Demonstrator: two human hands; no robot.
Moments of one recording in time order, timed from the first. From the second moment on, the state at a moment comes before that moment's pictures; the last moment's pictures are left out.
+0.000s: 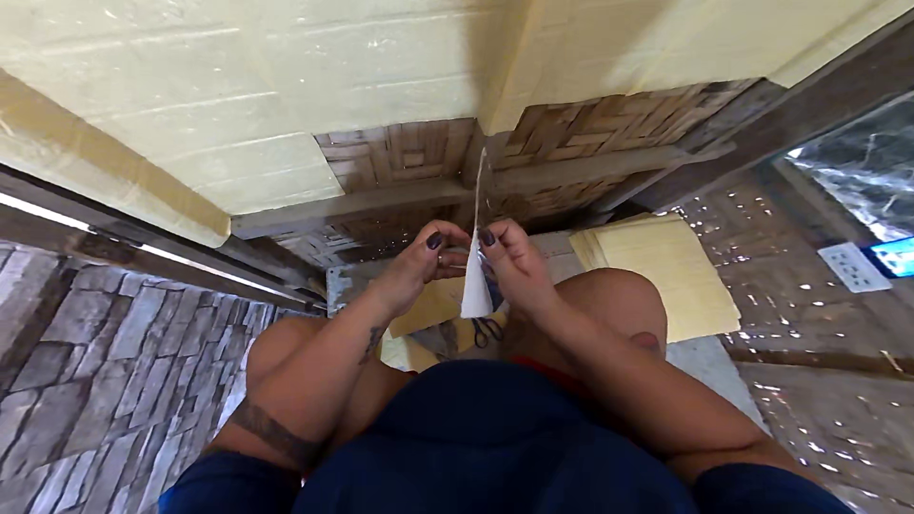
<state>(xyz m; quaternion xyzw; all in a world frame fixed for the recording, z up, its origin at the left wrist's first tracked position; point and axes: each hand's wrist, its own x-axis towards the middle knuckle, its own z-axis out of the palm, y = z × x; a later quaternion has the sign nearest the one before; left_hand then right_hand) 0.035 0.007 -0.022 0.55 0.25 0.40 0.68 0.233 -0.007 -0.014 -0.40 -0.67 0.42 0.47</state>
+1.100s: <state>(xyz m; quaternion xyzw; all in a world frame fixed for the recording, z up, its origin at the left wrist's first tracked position) 0.037 0.009 -0.026 0.70 0.37 0.41 0.46 0.247 -0.005 -0.027 -0.51 -0.70 0.34 0.38</state>
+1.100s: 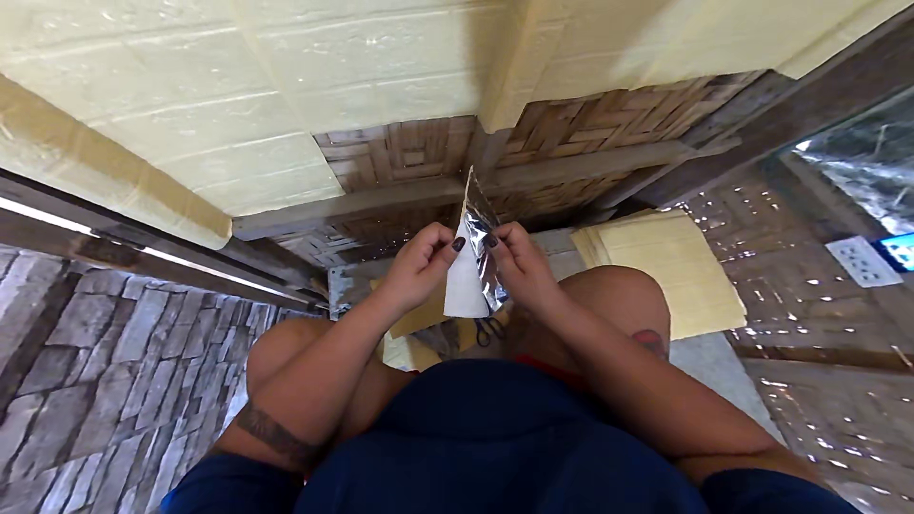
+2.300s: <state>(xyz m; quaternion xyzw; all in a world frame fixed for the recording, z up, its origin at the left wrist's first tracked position) 0.037 0.011 -0.033 0.64 0.33 0.29 0.64 0.226 0.000 -0.029 -0.44 -0.56 0.49 0.50</state>
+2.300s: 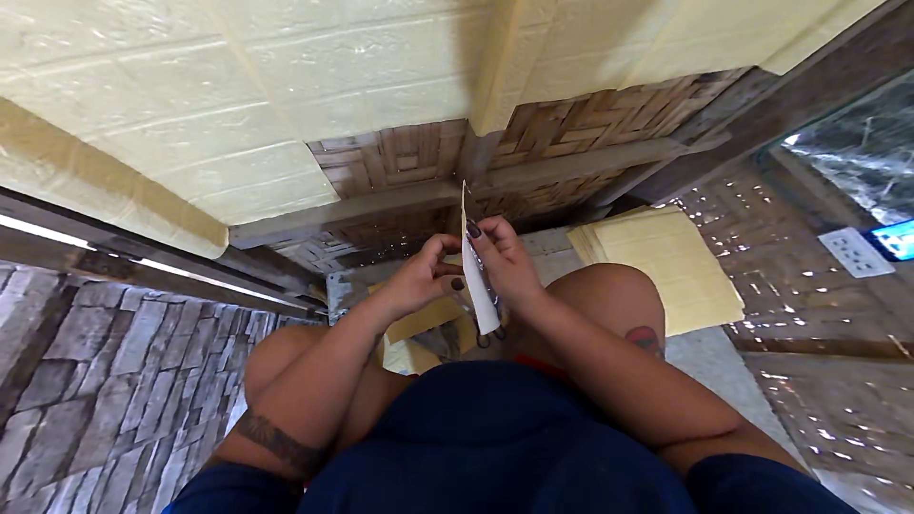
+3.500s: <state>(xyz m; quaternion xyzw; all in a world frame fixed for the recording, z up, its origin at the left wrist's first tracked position) 0.040 0.013 -0.027 0.71 0.44 0.29 0.48 0.232 -0.005 -0.030 -0.53 -0.69 0.35 0.34</state>
